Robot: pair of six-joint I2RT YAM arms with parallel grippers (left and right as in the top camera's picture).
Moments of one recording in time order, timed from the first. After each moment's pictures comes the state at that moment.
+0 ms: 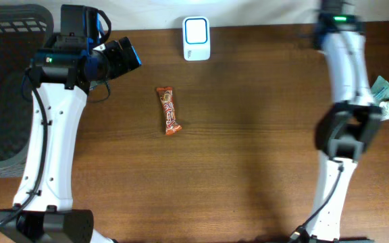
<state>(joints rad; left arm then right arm) -0.10 1.73 1.91 -1.12 0.03 -0.49 -0.19 2.50 2.49 -1.04 0.46 0.15</state>
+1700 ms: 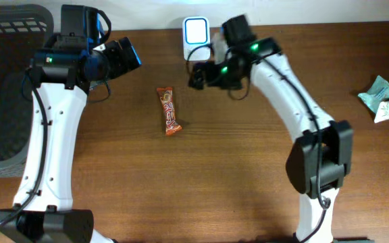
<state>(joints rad) -0.10 1.73 1.91 -1.12 0.03 -0.49 0.35 2.12 1.93 -0.94 -0.45 0.29</state>
